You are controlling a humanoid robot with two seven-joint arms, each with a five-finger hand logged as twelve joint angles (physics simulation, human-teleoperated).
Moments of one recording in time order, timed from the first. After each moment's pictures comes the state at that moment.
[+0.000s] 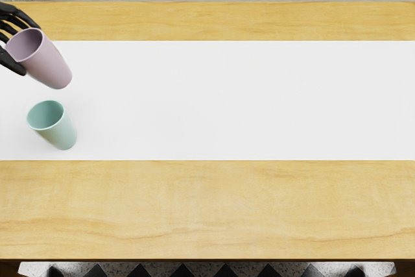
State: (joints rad) left arm -1.36 1.22 -0.14 -1.50 0.59 -0.23 0.31; right arm -0.13 0.00 -0.13 0.12 0.00 0.01 -0.11
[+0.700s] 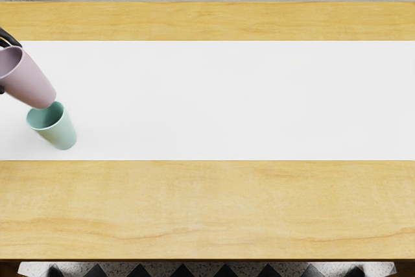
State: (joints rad) left arm -1.31 1.34 -0.16 -1.55 0.55 -0.31 0.30; right arm -0.13 0.00 -0.13 0.12 0.00 0.01 -0.11
